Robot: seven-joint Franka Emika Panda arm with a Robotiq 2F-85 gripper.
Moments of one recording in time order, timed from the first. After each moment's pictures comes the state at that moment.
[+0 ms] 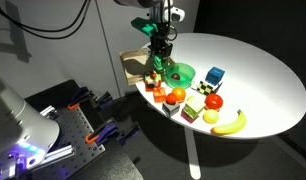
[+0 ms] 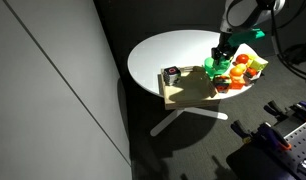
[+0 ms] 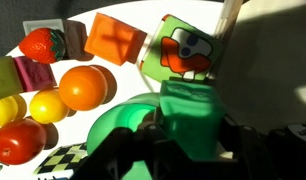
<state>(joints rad) 0.06 0.30 -0.05 -2.24 -0.07 2.53 0.26</state>
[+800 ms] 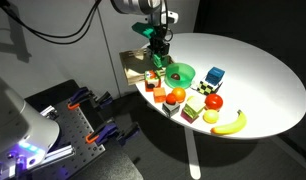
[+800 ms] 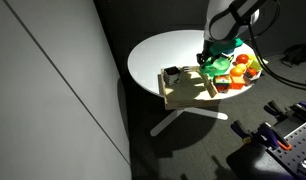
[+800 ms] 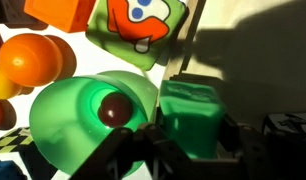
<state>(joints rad) 0.16 0.46 -0.07 -2.11 -0.11 2.59 0.36</state>
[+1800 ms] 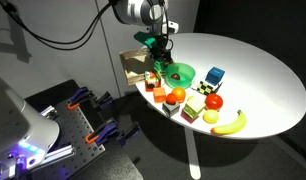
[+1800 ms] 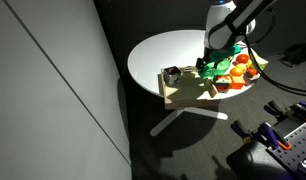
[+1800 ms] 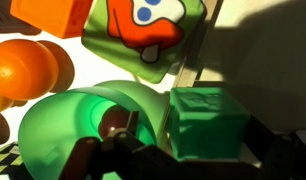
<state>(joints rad) 0.18 0.54 -0.10 -2.09 -0.11 2.64 0.36</state>
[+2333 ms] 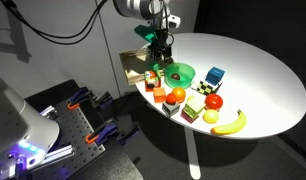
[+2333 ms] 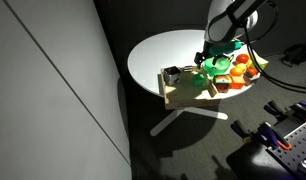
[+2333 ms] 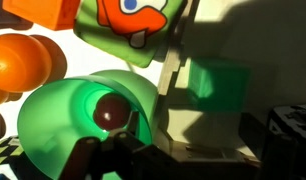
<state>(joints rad) 0.15 0.50 -0.06 -2.09 -0.04 2.63 0.33</state>
